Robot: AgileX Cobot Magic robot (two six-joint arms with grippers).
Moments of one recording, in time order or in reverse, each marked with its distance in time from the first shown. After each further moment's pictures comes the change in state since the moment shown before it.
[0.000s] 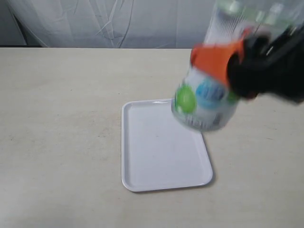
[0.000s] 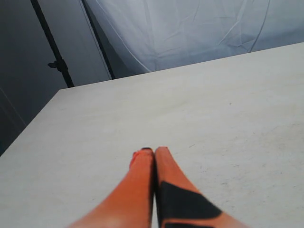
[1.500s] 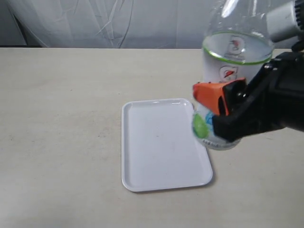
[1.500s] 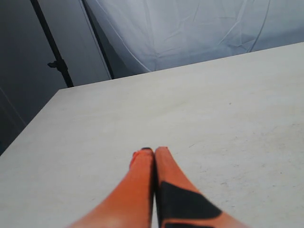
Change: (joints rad) left arm 0.000 0.000 0.000 0.000 0.000 0.000; right arm 0.014 0.069 0.118 -0.253 0.110 0.085
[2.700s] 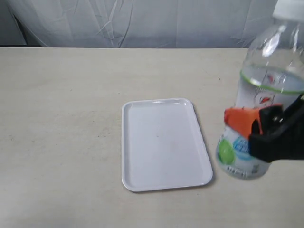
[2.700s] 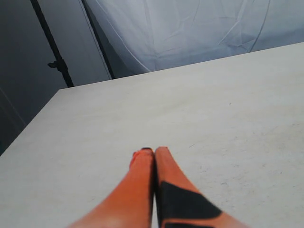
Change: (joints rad) left arm 0.000 0.000 0.000 0.000 0.000 0.000; right arm 0.031 -0.148 0.075 0.112 0.141 0.028
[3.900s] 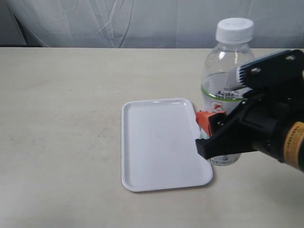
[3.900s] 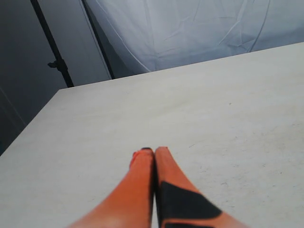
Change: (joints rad) left arm 0.000 0.000 0.000 0.000 0.000 0.000; right arm -0.008 0.336 0.087 -0.707 -0.154 0.591
